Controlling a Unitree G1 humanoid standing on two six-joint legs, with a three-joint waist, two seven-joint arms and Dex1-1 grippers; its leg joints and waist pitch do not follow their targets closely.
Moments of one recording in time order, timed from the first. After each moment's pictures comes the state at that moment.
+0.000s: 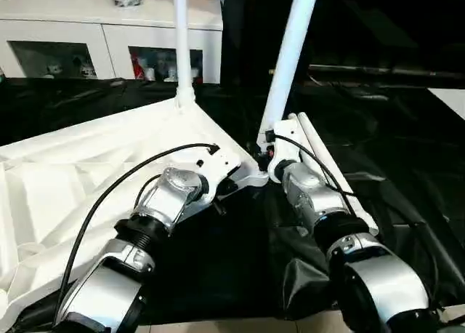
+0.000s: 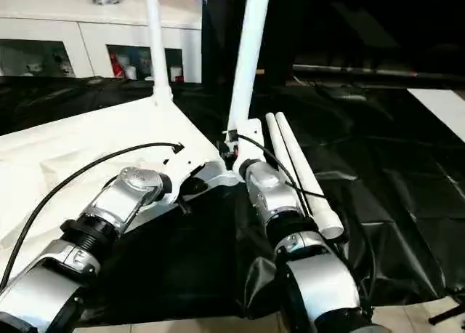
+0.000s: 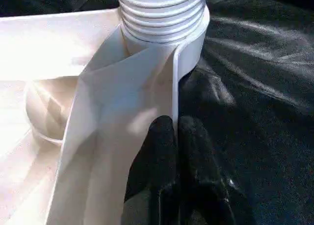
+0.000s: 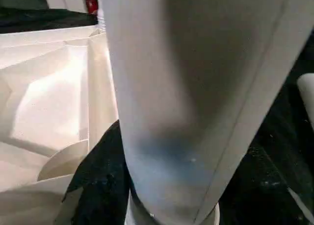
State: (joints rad) left arm -0.72 0.18 -0.30 0.70 0.13 0.39 -0.67; right arm -0.82 -0.01 0.01 1.08 0.12 -0.03 0.22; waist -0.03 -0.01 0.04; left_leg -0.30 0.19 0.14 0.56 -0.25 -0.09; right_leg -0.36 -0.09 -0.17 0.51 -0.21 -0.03
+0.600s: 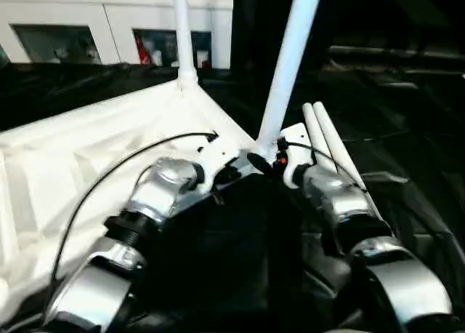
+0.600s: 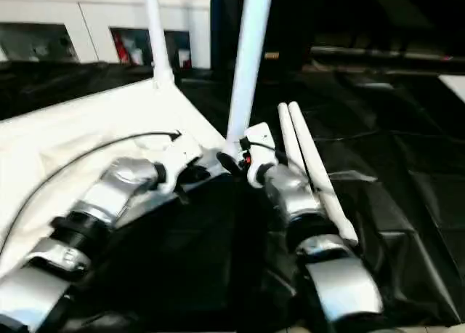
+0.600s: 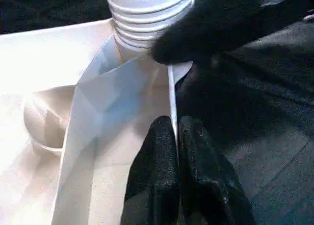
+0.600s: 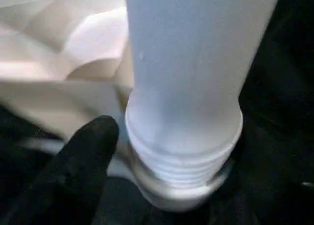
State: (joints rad) left arm -0.70 0.27 -0.29 0.61 0.10 0.23 -0.81; right arm -0.72 -0.18 0.07 0.90 0.11 0.03 0.65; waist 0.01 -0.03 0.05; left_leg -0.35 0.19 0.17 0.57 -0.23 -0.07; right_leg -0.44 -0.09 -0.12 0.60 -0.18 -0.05
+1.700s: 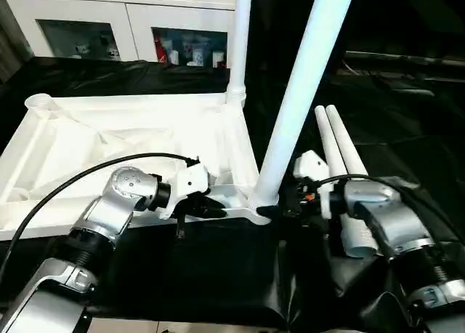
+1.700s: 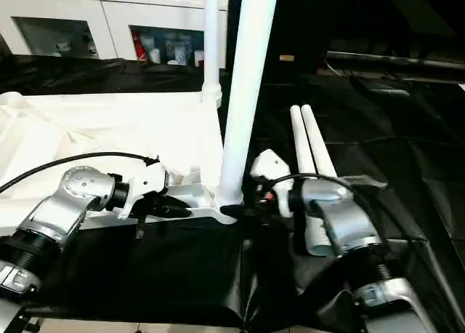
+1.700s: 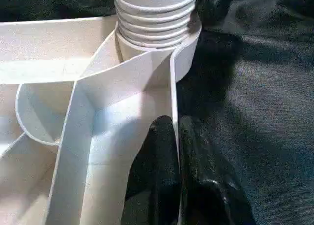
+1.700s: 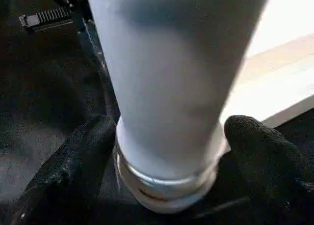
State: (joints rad) left arm -0.57 0.45 -0.32 0.52 -0.01 0.02 -1.26; right arm -0.49 -0.39 0.23 0.42 0.15 0.16 1.12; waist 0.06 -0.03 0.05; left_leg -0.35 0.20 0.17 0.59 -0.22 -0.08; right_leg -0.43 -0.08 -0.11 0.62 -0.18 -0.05
